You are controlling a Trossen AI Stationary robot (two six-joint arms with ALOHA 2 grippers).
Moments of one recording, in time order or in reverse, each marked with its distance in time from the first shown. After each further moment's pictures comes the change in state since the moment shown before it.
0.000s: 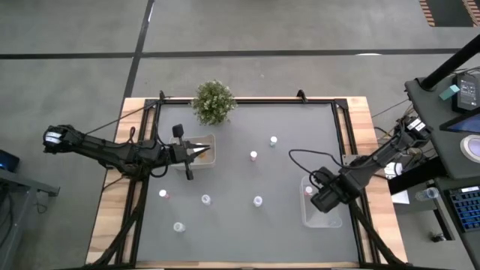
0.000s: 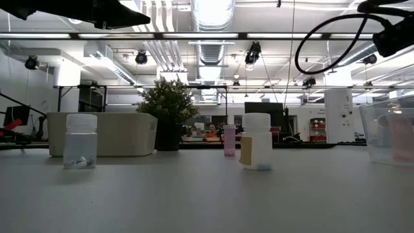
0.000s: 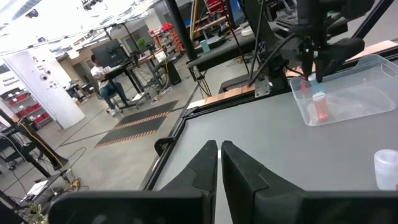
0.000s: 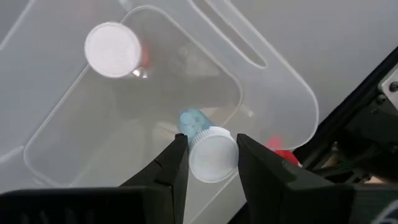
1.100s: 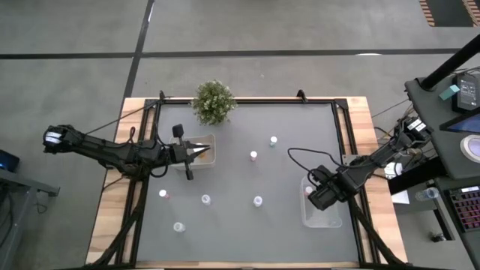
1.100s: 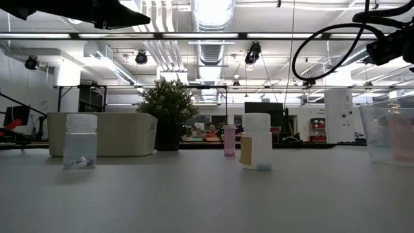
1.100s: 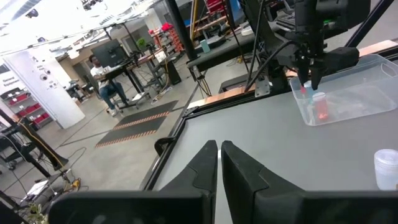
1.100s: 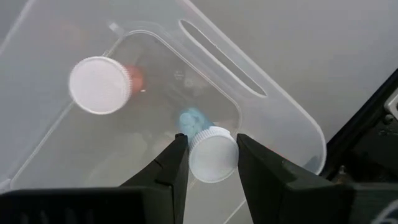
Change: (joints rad) left arm 0.000 0.000 0.000 0.000 0.000 0.000; right arm -0.032 0.002 -0.055 0.059 0.047 -0.016
